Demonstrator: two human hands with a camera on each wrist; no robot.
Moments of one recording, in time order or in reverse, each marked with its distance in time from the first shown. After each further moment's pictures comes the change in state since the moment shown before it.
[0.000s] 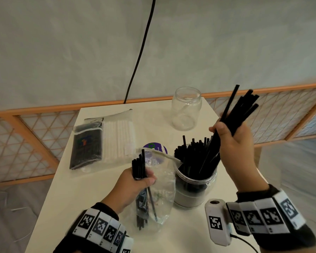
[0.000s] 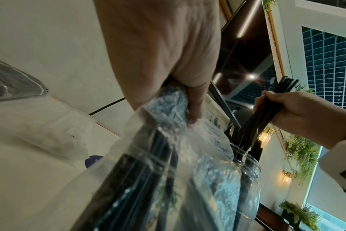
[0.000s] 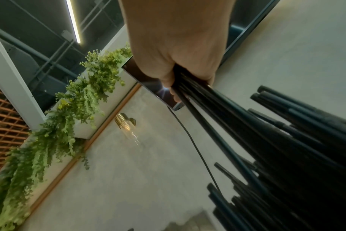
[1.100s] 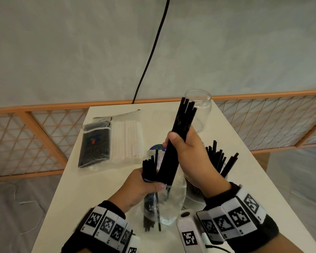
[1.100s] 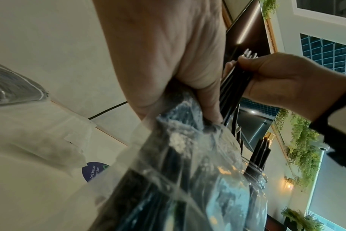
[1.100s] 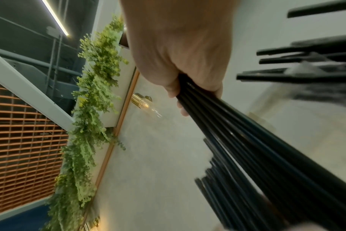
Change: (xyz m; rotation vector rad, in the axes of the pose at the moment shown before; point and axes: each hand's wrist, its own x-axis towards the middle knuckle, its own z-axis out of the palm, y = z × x) left_hand 0.004 0.003 -0.005 -0.111 -0.118 -0.003; right_hand -0.025 -0.032 0.082 0.177 -0.470 0.178
